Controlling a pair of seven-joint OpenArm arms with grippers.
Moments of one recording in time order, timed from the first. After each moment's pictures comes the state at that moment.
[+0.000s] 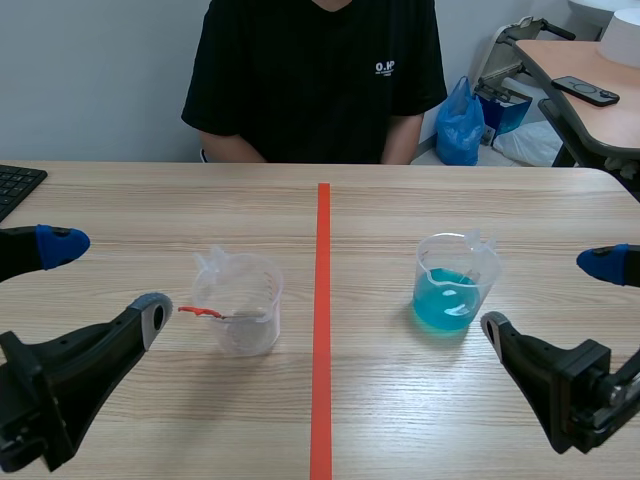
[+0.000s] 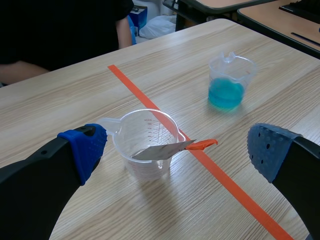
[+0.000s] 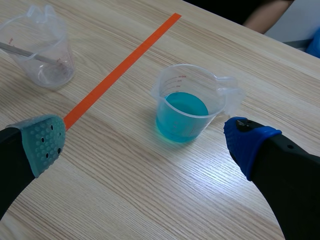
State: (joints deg) left arm 47.5 -32.4 -7.9 119.5 -21.3 -26.4 -9.6; right arm -45.2 30.5 12.2 114.2 16.8 24.9 4.4
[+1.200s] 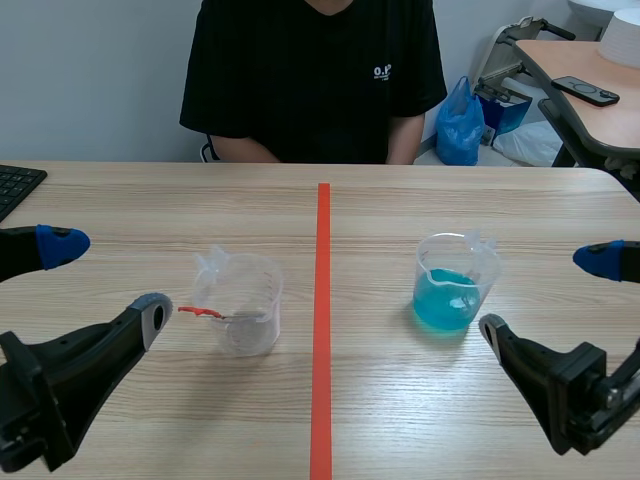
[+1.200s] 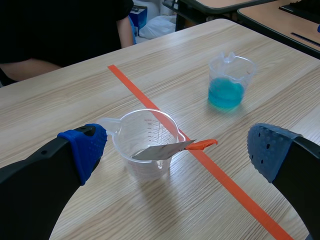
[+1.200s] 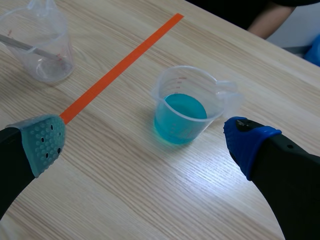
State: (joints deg) left arm 47.5 -32.4 -7.9 119.5 -21.0 -26.4 -9.6; right arm -43.7 30.5 12.2 114.2 14.1 26.2 4.2
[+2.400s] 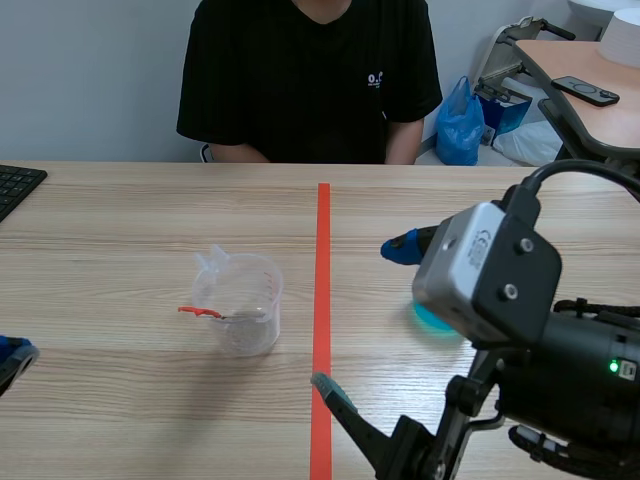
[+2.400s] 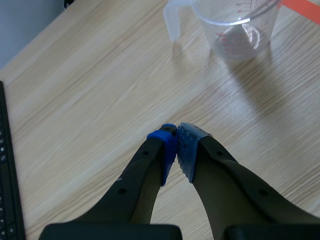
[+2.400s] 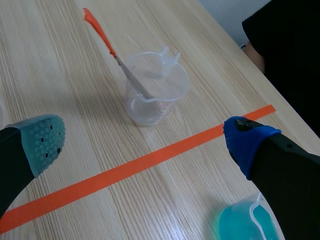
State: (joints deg) left arm 48.5 -22.0 -19.3 111.2 8.3 -26.6 -5.9; right arm -30.0 30.5 -12.2 114.2 -11.0 31.2 12.6
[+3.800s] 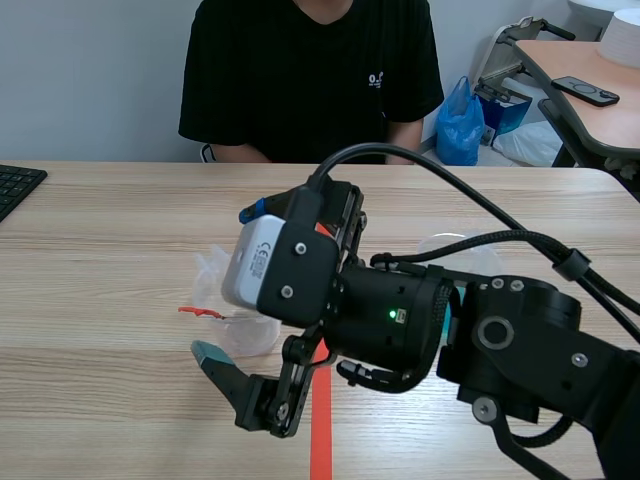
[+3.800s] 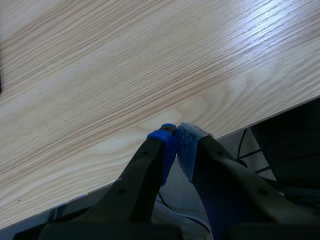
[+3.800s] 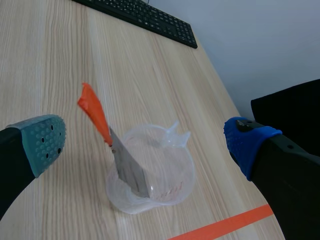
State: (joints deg) left arm 49.9 -22.4 -28.7 73.0 14.7 -24.4 -33.2; right arm 2.1 26.6 -44.1 94.6 -16.9 17.5 18.2
